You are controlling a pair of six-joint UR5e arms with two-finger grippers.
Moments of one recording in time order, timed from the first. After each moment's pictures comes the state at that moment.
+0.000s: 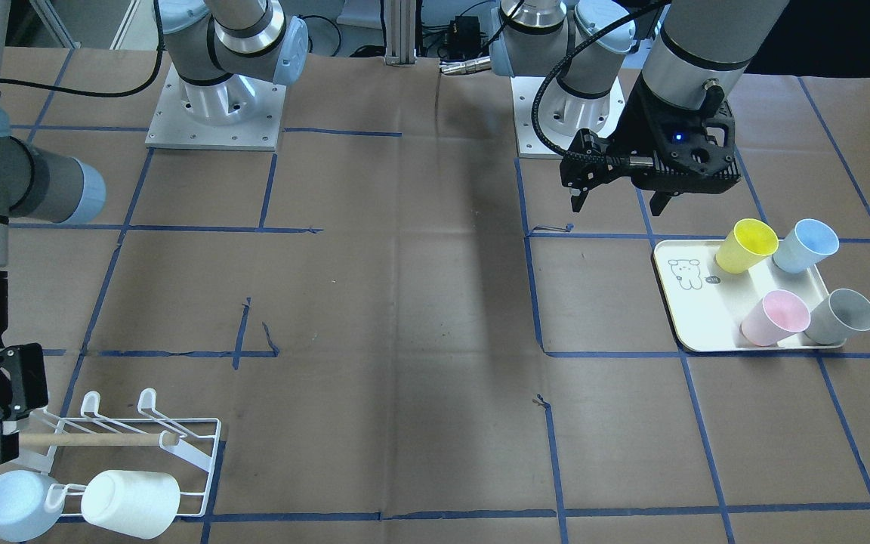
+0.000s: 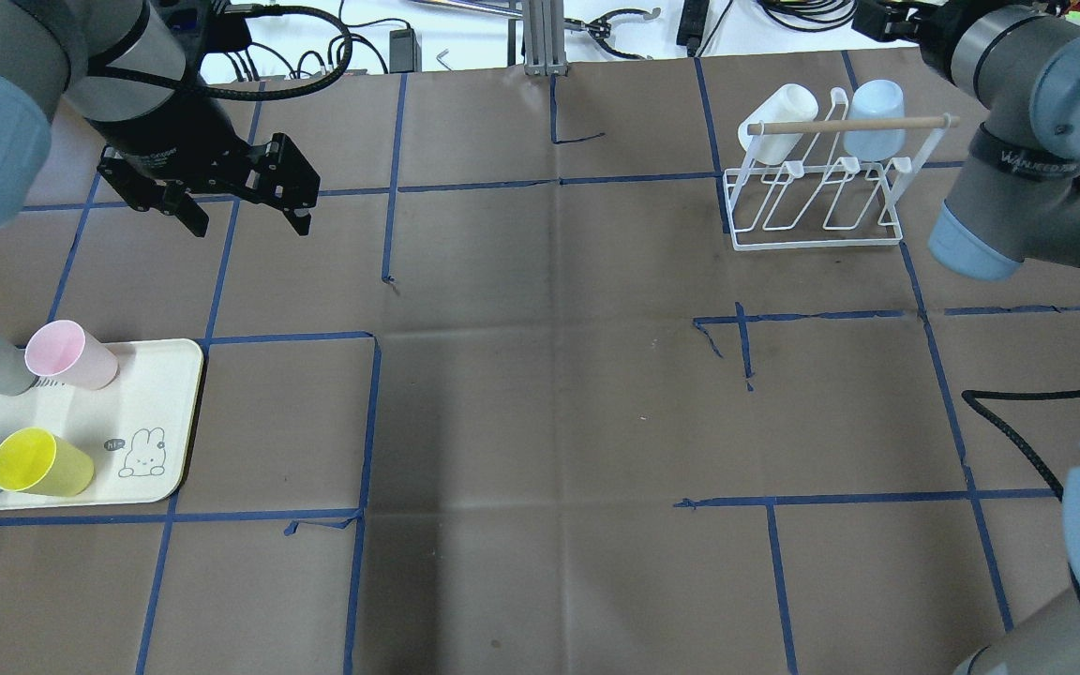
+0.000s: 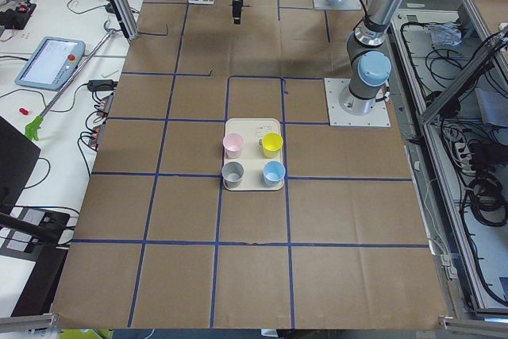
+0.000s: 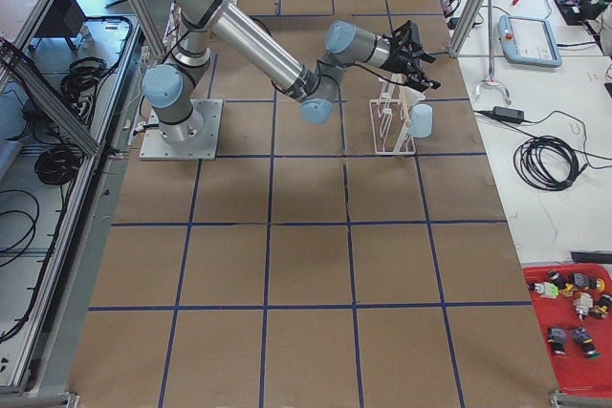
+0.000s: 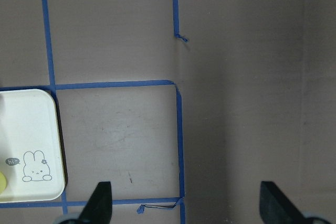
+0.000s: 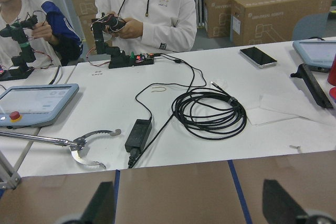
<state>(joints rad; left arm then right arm) -1.55 -1.57 -1.58 -1.52 1.57 0.06 1.30 -1.22 1.83 -3.20 -1.30 -0.03</state>
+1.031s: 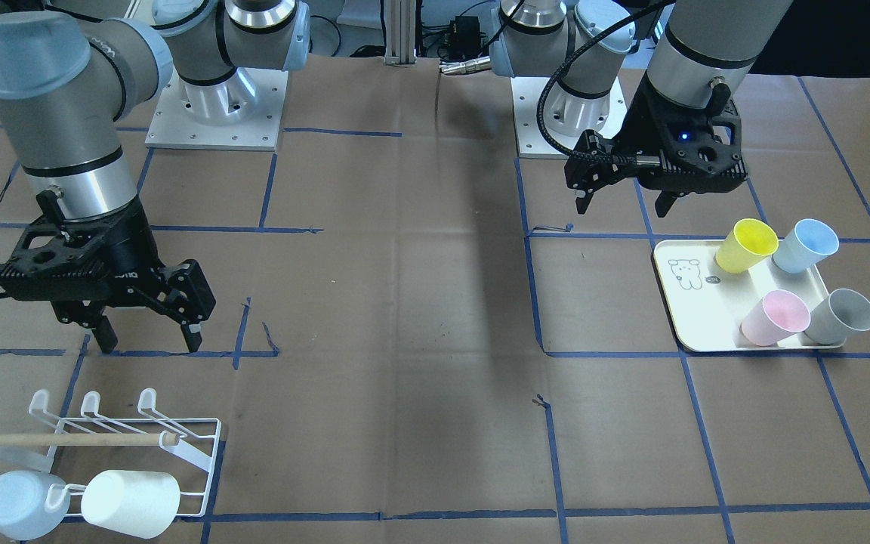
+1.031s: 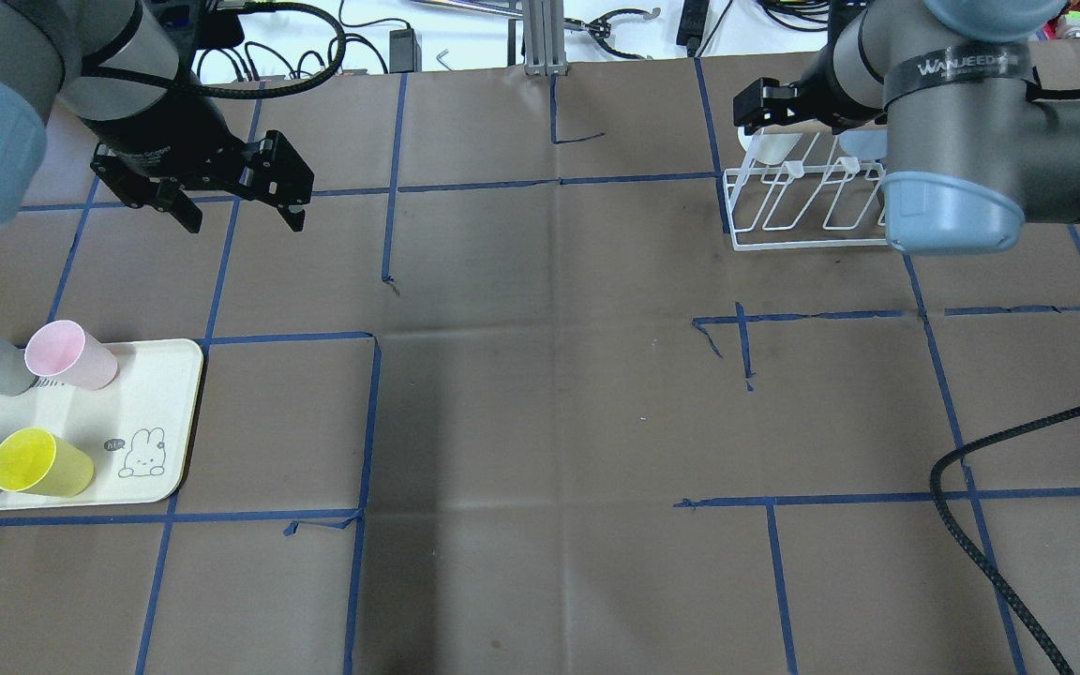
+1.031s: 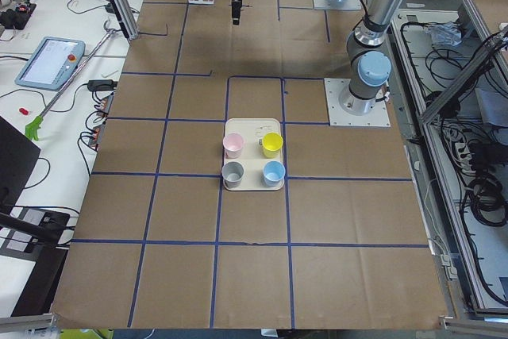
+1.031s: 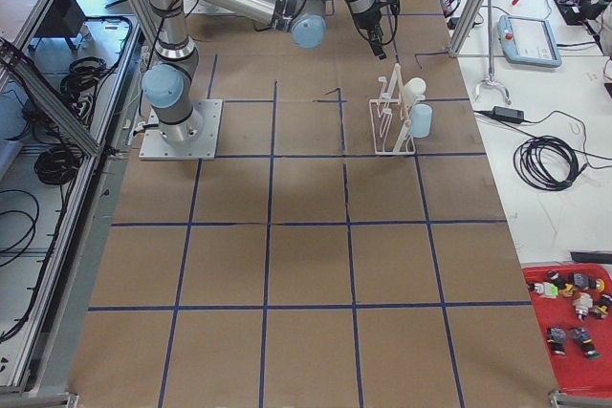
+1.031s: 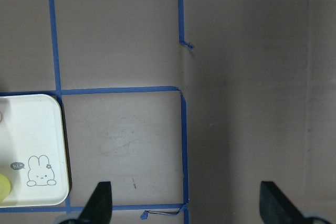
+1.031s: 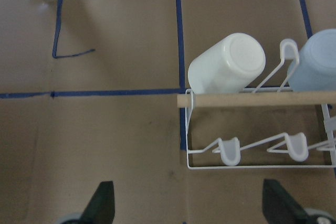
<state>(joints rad) -1.54 -1.57 -1.59 -1.51 1.57 0.06 1.53 -1.44 1.76 -2.31 -1.50 -0.01</state>
